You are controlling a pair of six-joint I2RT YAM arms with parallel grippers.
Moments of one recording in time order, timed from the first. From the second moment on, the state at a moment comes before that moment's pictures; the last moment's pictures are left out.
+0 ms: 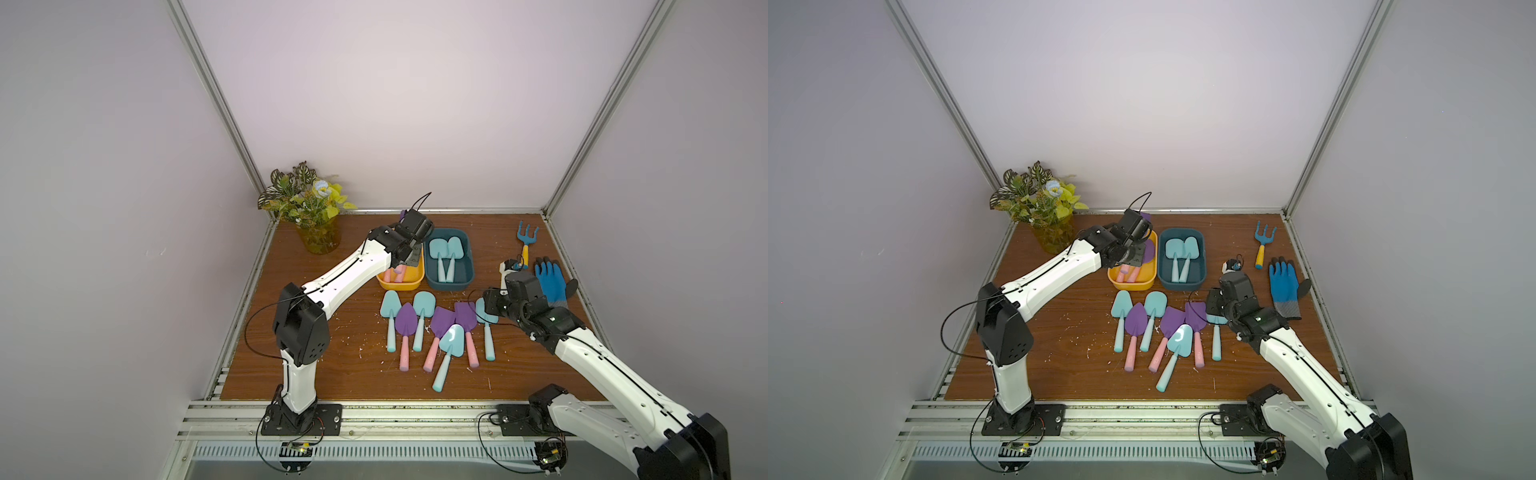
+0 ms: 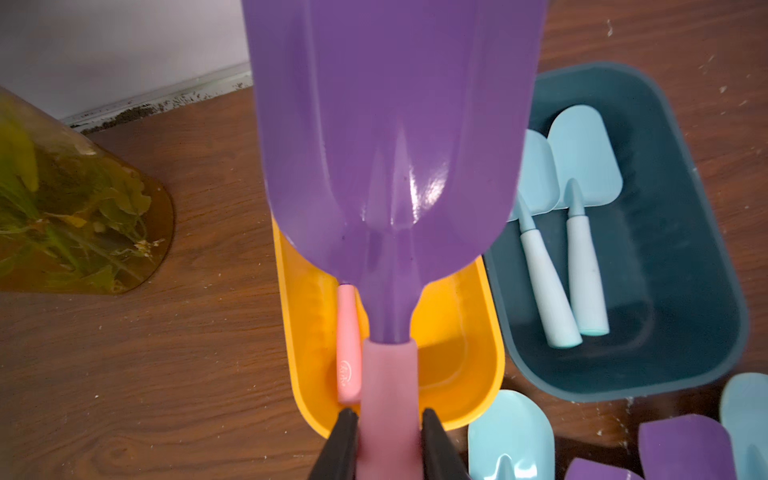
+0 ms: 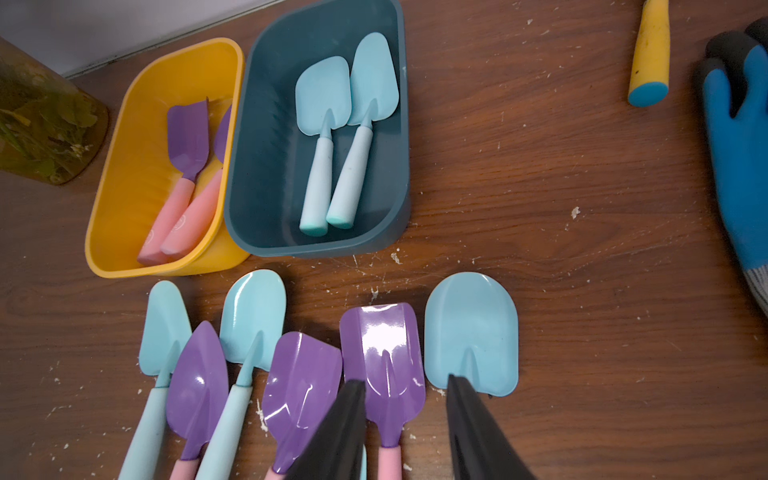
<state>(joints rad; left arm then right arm) -0.69 1.93 1.80 -0.88 -0.36 -0.37 0.46 0.98 0.72 -0.49 0.20 0.51</state>
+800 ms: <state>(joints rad) -0.56 2.17 1.91 -0.89 -0.26 -0.35 0.46 1.04 0.72 -0.49 0.21 0.47</state>
